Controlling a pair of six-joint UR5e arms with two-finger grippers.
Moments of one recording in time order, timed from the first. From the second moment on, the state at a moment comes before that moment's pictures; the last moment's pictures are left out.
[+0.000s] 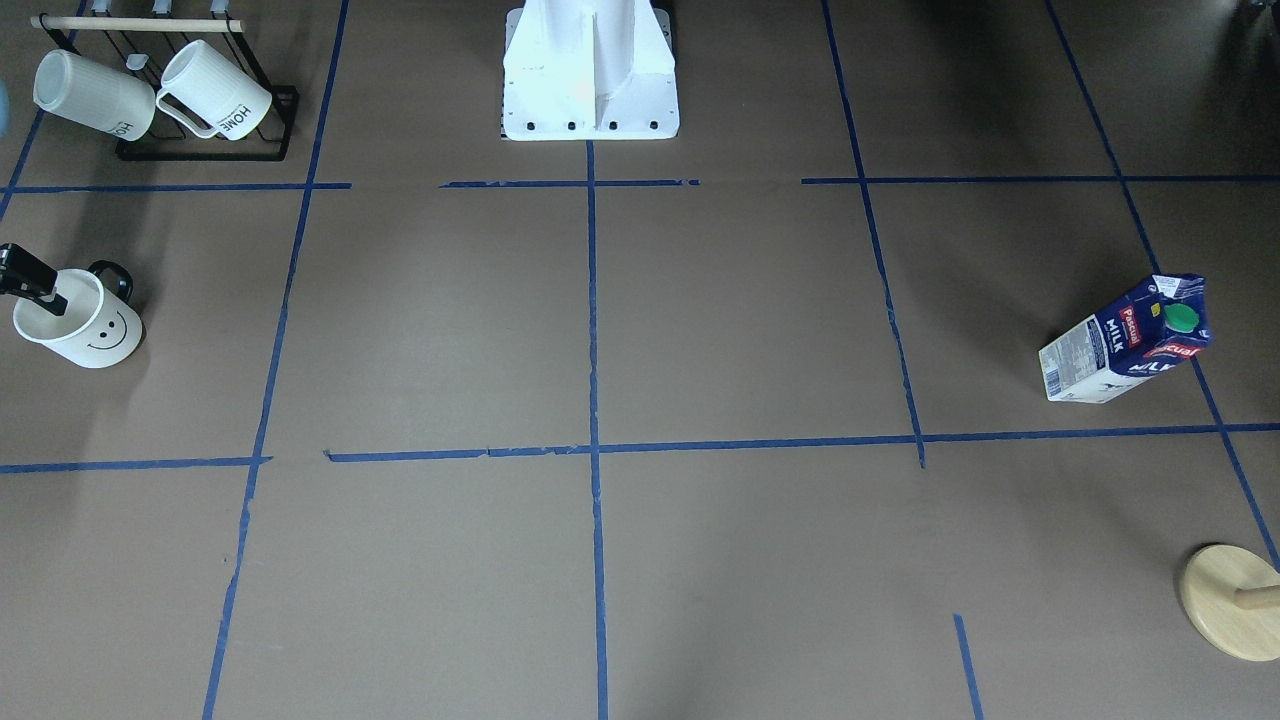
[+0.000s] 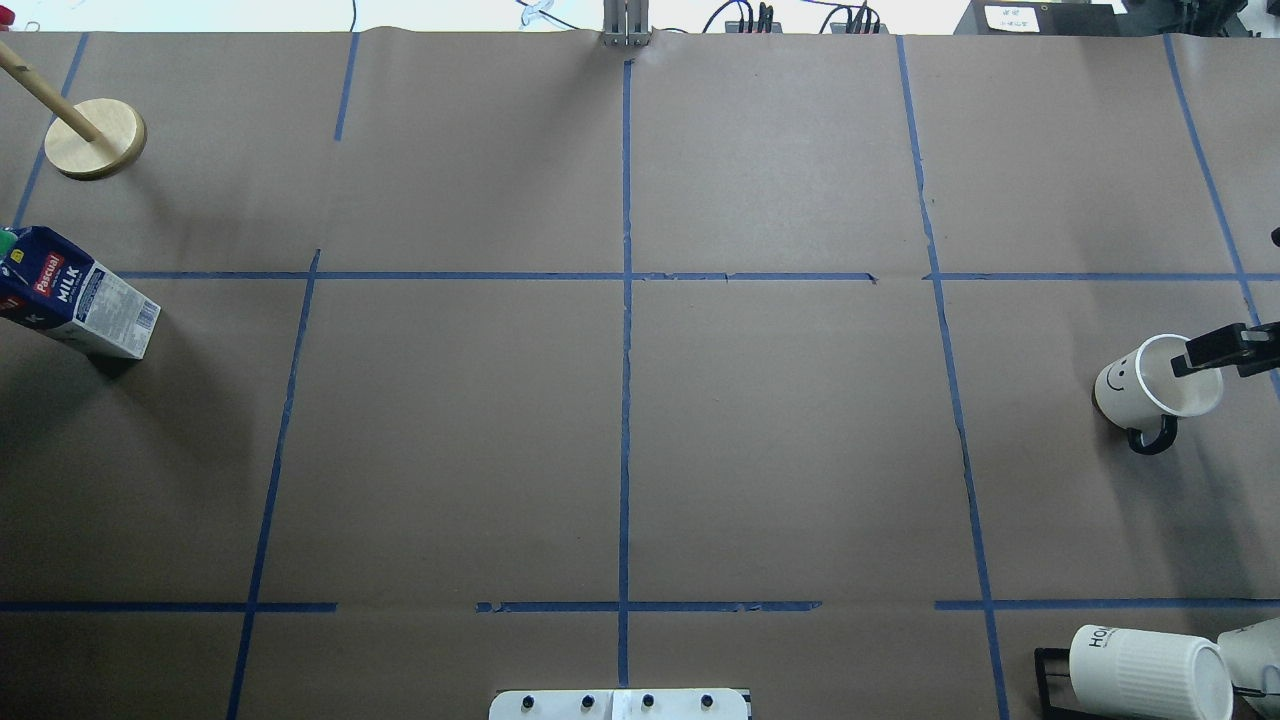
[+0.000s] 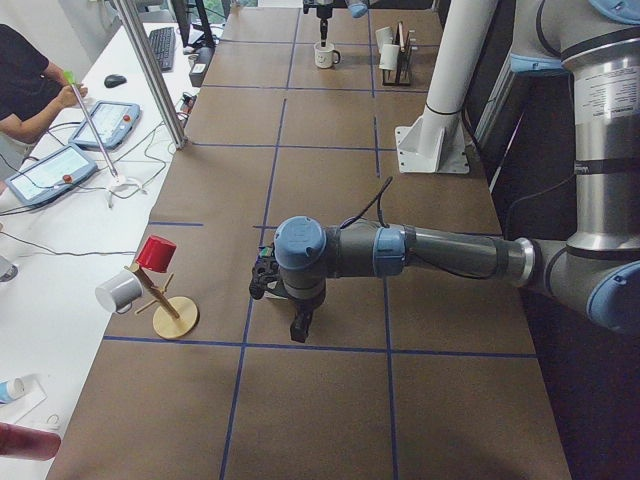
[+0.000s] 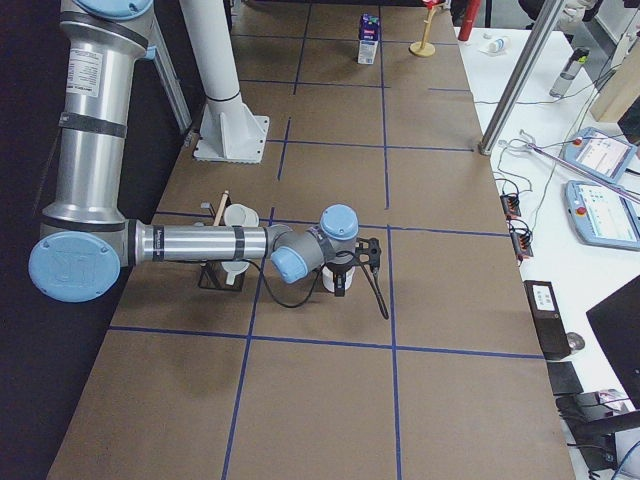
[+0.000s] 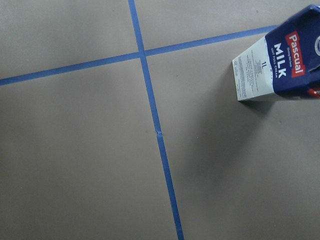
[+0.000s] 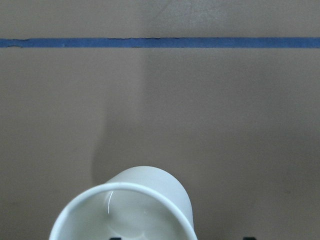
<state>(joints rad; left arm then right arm) -1.61 -1.42 -1.84 -1.41 -2.41 0.27 1.12 -1.73 1.67 -1.00 2.30 0.63</state>
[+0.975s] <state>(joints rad) -1.61 -1.41 -1.84 -1.41 -2.42 0.27 0.94 -1.58 1.88 -1.03 2.29 0.85</state>
